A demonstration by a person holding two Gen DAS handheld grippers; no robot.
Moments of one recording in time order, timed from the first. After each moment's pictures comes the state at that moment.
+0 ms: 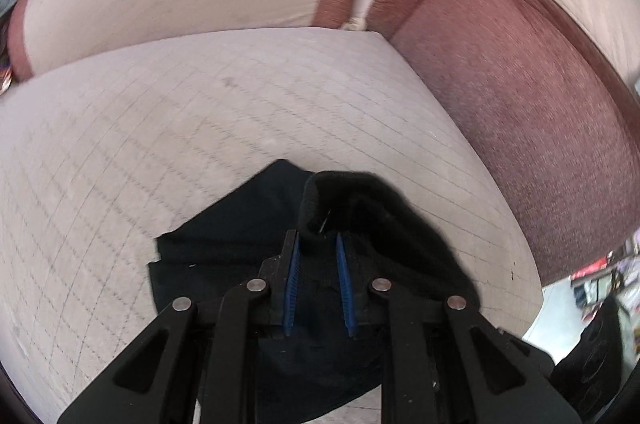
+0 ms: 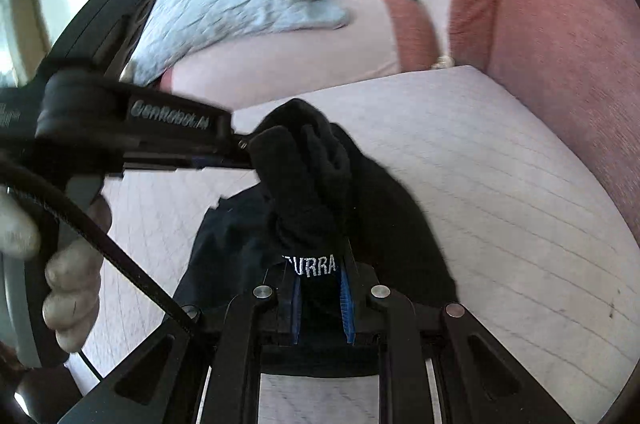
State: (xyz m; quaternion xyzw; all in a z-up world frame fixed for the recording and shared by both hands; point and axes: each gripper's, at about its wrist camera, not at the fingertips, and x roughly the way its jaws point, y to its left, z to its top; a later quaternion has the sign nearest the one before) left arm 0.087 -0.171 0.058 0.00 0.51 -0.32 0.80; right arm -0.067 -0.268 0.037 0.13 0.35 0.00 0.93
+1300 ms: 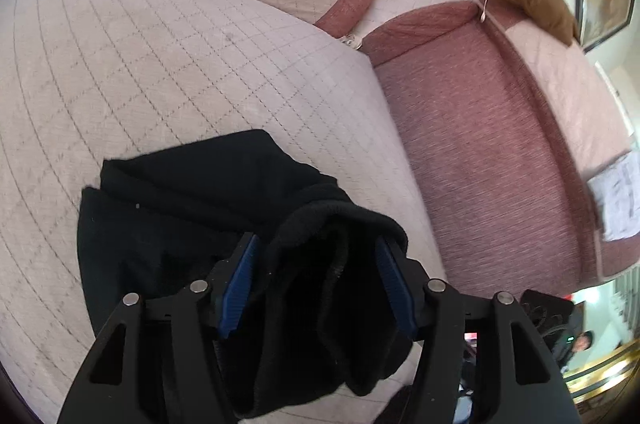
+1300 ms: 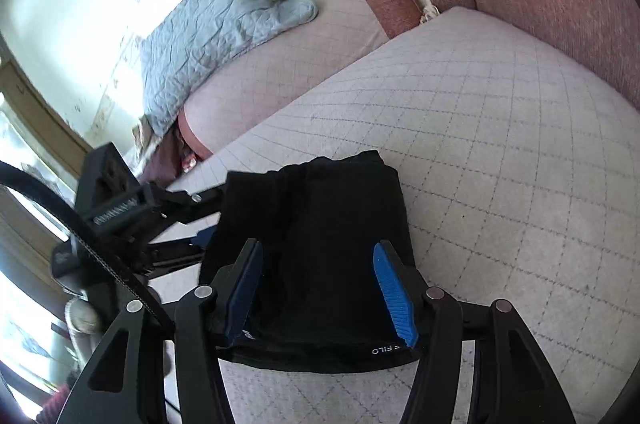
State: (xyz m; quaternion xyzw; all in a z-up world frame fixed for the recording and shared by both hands) left arm 0.086 -0.137 0.017 -0.21 0.53 -0.36 0.74; right arm -0.076 -0.347 0.026 0.30 0.35 0.05 0.89
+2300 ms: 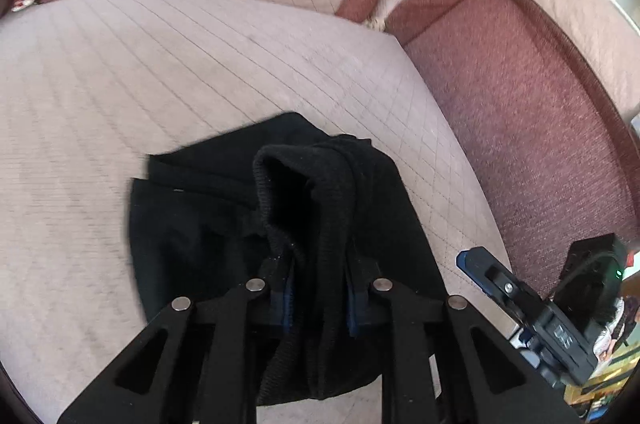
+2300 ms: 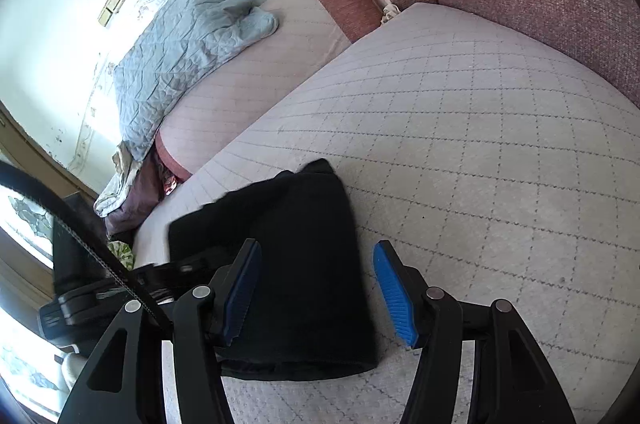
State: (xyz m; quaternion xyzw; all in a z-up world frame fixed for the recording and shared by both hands) left arm 0.051 -0.135 0.029 -0.08 0.52 -0.30 0.80; right arm -0.082 -0.370 0.015 0.35 0.35 0.01 0.87
